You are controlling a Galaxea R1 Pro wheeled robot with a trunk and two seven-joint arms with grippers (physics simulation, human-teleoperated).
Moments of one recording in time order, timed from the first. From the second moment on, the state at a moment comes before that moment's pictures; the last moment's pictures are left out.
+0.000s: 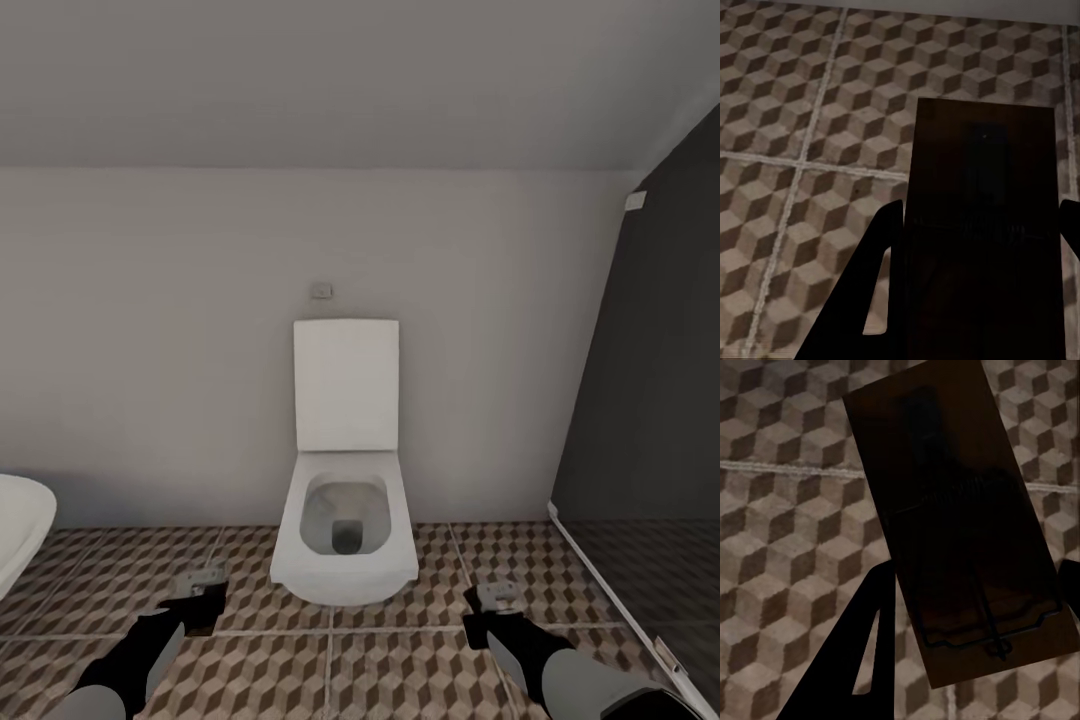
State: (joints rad) left arm -0.54 0.11 0.13 -0.45 -0.01 0.21 0.01; right arm -0.69 -0.01 0.35 -0.09 -0.23 0.16 -0.10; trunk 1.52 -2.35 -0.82
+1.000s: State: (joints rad) left arm -0.54 0.08 0.13 -0.67 0.00 0.47 0.02; right arm -0.69 0.01 0.28 -0.22 -0.25 0.30 -0.24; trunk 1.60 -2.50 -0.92
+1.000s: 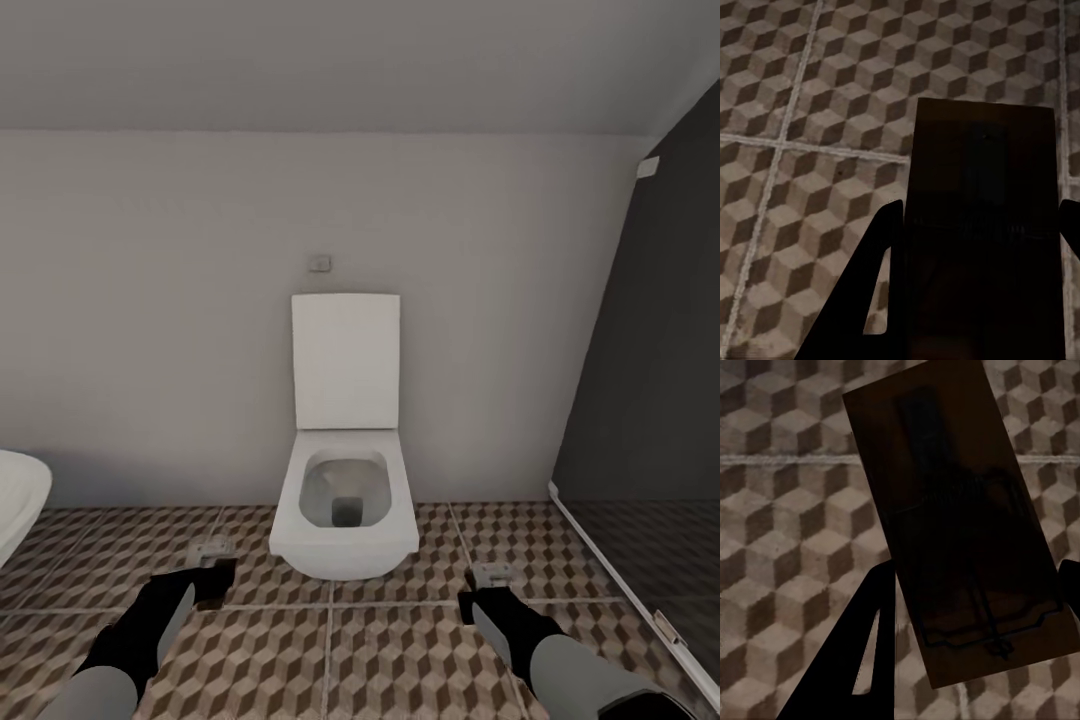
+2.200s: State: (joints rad) left arm -0.54 0.08 0.13 -0.67 -0.01 0.45 0.02; right arm -0.69 0.01 0.28 -0.23 -0.26 0.26 -0.24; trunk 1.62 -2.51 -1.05
